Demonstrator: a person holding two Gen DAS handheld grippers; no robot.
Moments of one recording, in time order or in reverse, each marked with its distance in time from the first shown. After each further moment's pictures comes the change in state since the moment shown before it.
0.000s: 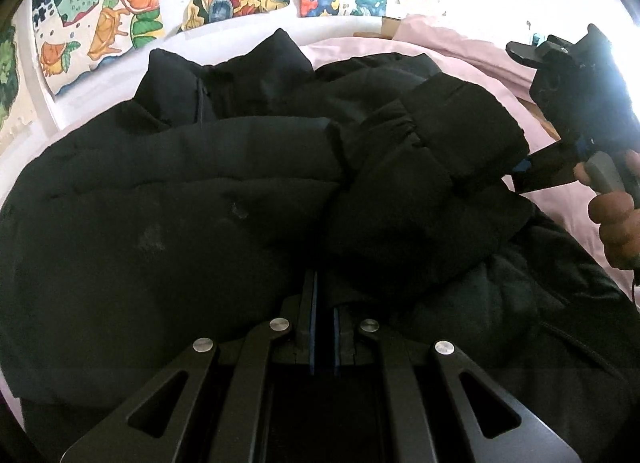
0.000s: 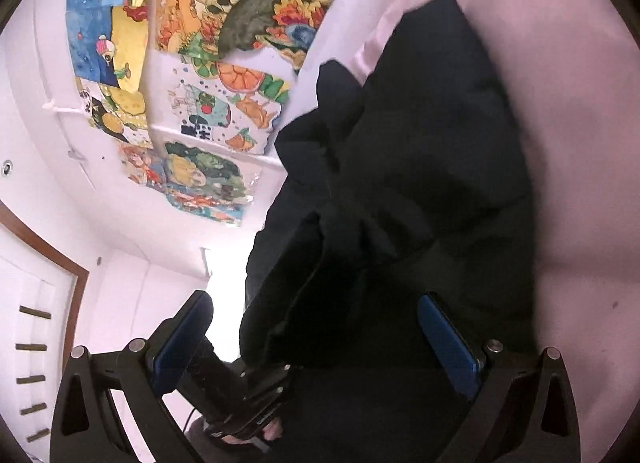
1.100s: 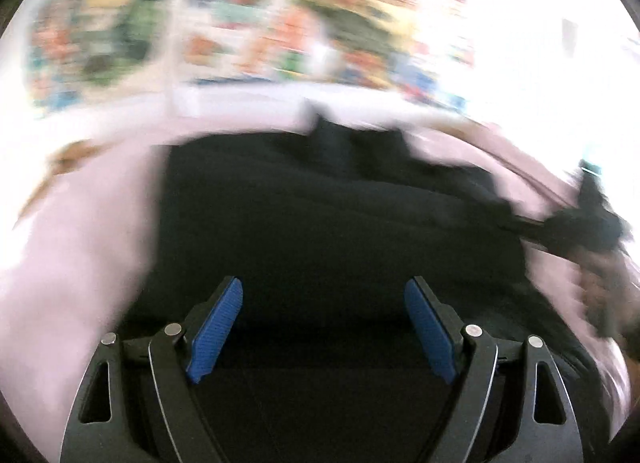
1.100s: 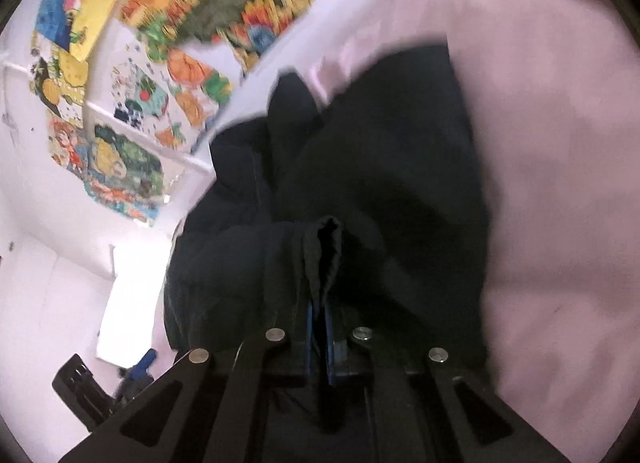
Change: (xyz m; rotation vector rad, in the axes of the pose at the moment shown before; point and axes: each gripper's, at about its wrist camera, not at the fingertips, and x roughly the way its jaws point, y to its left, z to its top) left arm -0.136 0.094 -0.030 -0.373 -0.194 0.203; right arm 0.003 0.033 -0.003 -0.118 -0.104 -0.387
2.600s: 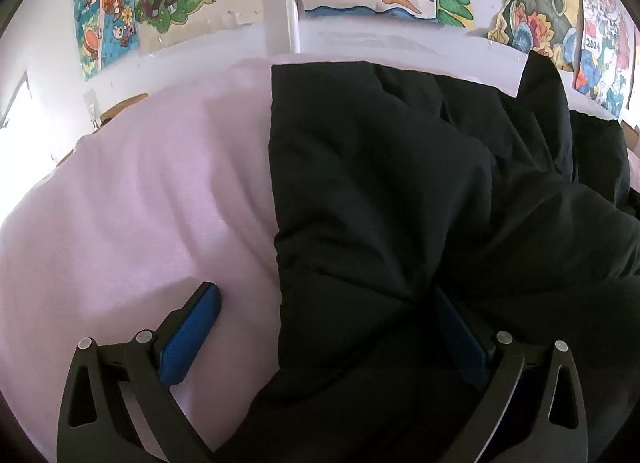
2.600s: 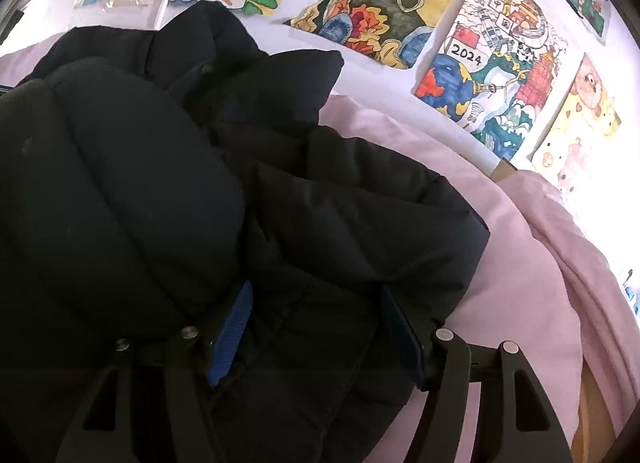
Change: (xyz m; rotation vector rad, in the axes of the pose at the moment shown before) left arm 0.171 0.107 -0.001 -0.069 0.092 0.288; right arm 0.120 0.017 -0.038 -0.950 -0.173 -0.762
